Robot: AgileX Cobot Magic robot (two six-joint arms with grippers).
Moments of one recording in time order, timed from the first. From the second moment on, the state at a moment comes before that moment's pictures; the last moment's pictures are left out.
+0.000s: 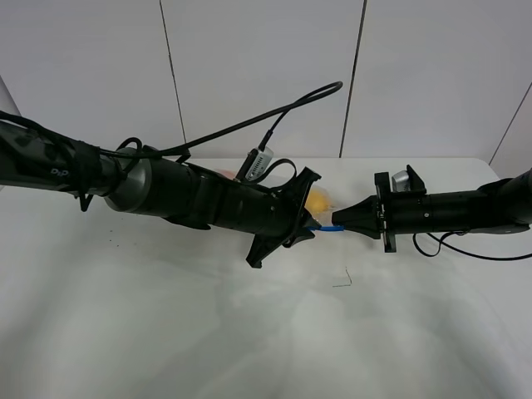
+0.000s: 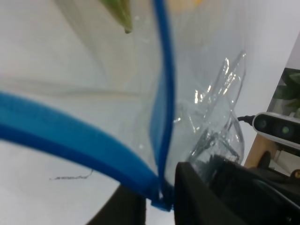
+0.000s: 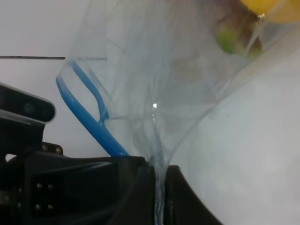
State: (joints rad) left arm -0.71 2.02 -1.19 -1.67 0.07 0.31; right arm -0.09 2.11 -0.98 1.55 1.21 -1.08
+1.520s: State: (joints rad) left arm -0.32 1.97 -1.18 -1.44 0.34 0.31; right arm -0.09 2.11 -0.98 1.58 1.21 -1.09
